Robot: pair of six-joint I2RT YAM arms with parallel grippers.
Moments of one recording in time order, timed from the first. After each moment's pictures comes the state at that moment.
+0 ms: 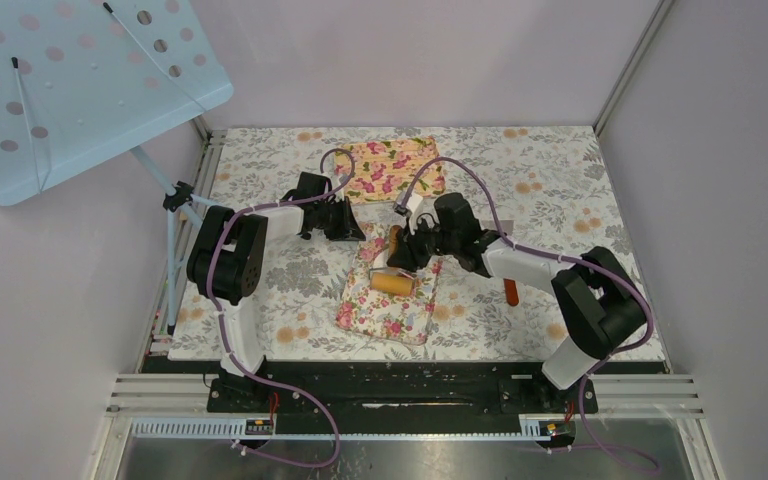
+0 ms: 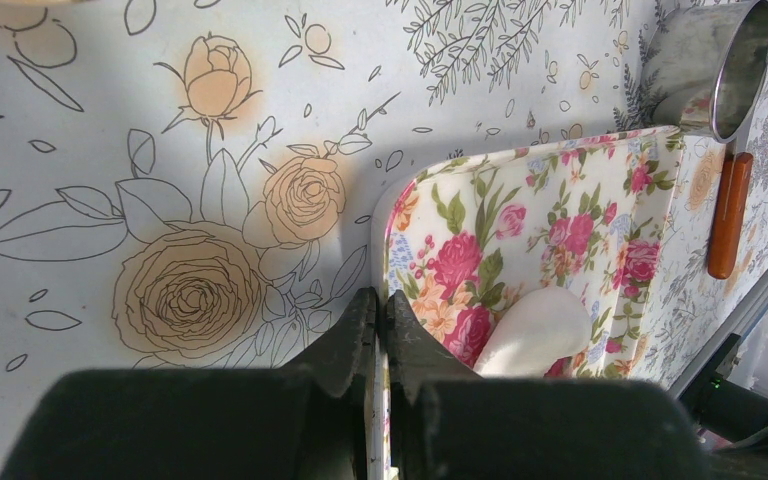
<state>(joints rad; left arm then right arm) -0.27 1.97 1.13 -0.09 0.54 -0.40 0.62 1.63 0.89 0.15 -0.57 -0.06</state>
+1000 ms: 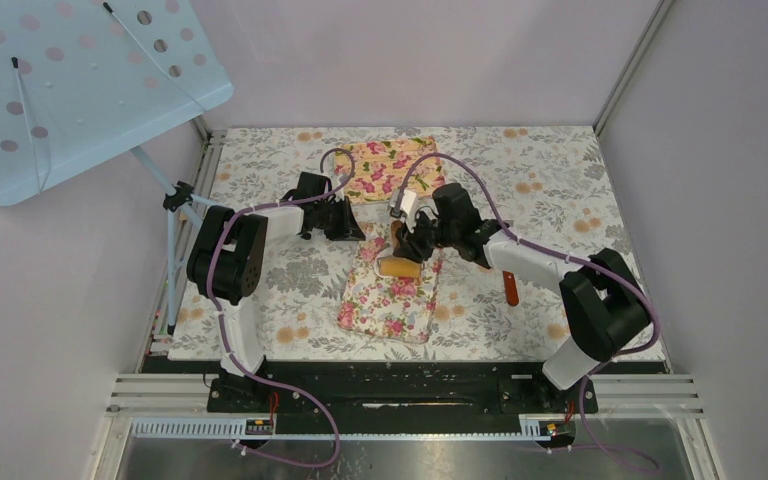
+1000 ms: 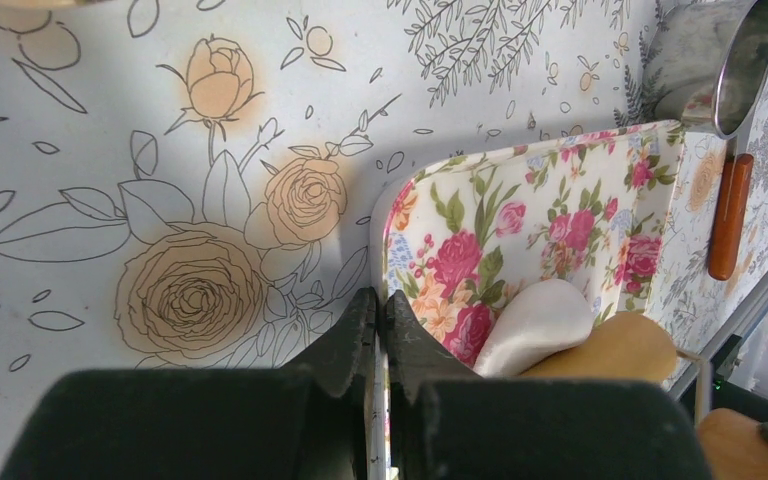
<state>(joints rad) -0.27 1.97 1.13 -0.09 0.54 -0.40 0.62 1.60 1.01 -0.04 -0.51 -0.36</state>
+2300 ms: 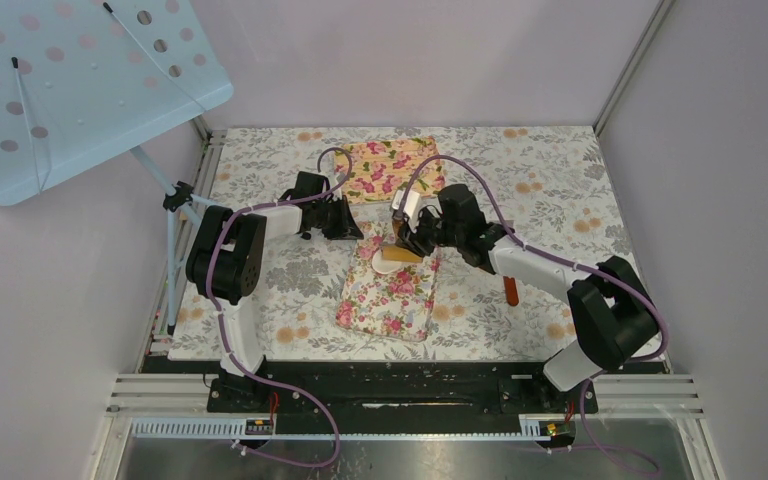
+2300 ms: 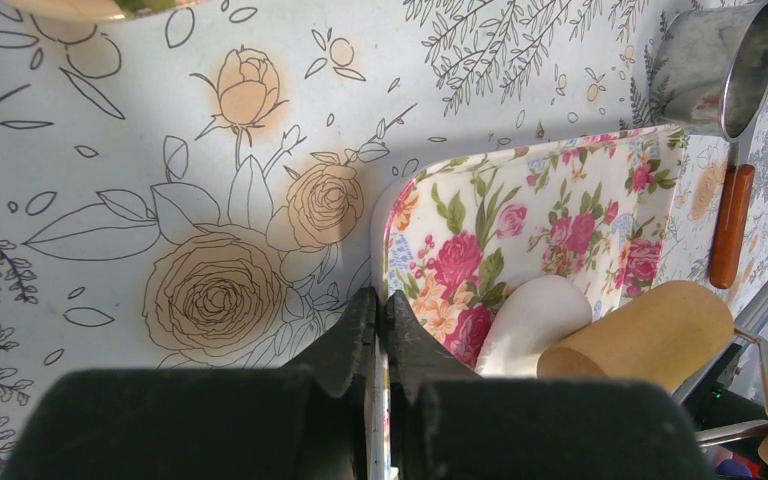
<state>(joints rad) -0.26 1.97 1.13 -0.08 0.53 -0.40 0.62 1.56 0.94 0.07 -0.46 -0.45</state>
